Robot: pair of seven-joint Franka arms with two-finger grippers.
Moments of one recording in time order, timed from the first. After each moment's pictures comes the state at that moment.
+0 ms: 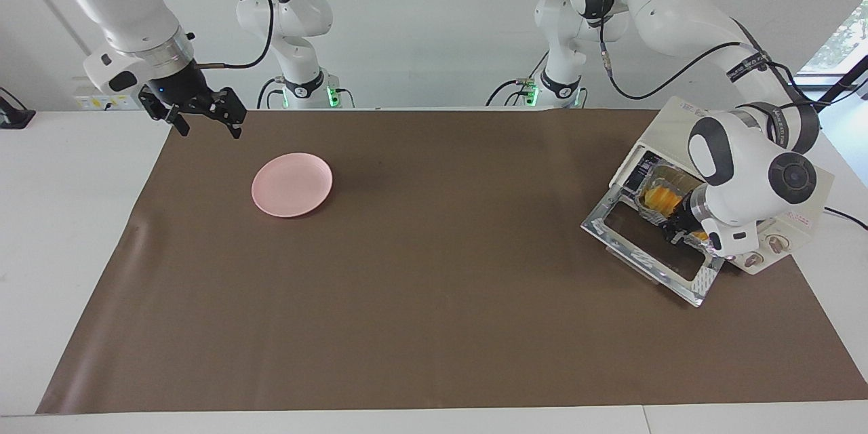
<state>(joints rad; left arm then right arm) -0.37 0.54 0.50 -1.43 -0.16 1.61 -0.73 -0.05 -0.02 0.03 -1.62 0.00 1.55 0.07</state>
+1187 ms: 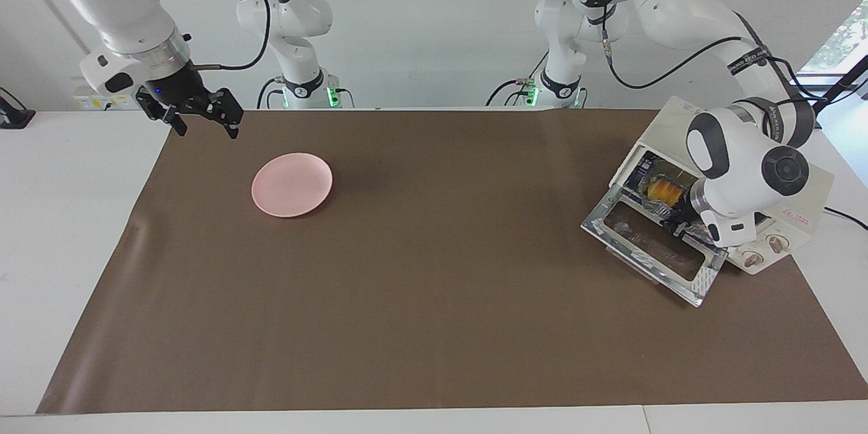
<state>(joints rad) -0.38 0.48 0.50 -1.55 -0.09 1.67 -0.71 -0.06 -0.02 0.02 -1.63 0.00 1.54 0.07</state>
